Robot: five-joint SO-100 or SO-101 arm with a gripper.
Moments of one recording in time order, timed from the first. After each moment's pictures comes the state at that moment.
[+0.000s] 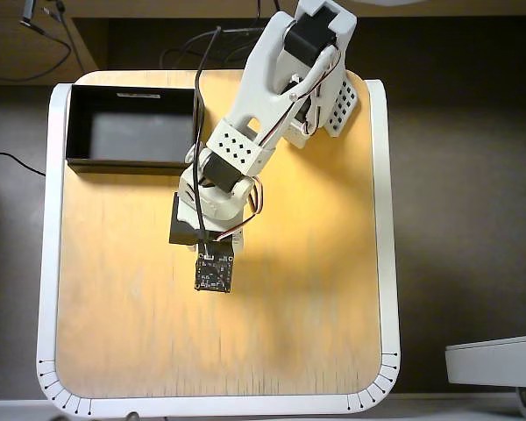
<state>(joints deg) 37.7 98.8 122.3 43.4 212.6</state>
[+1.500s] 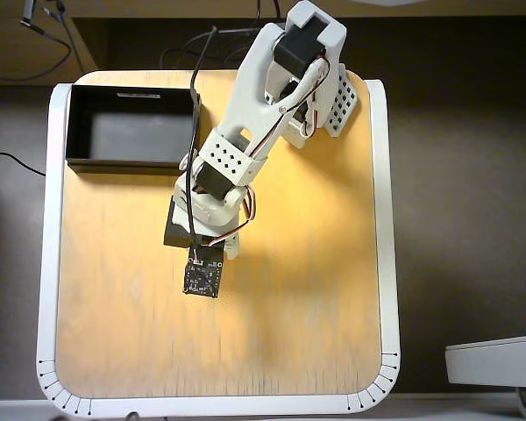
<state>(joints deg) 38.9 92.1 120.7 40.5 210.1</state>
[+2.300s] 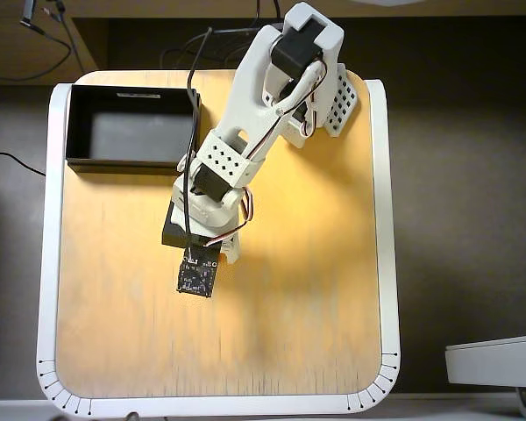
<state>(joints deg) 39.3 90.4 119.8 42.0 207.4</state>
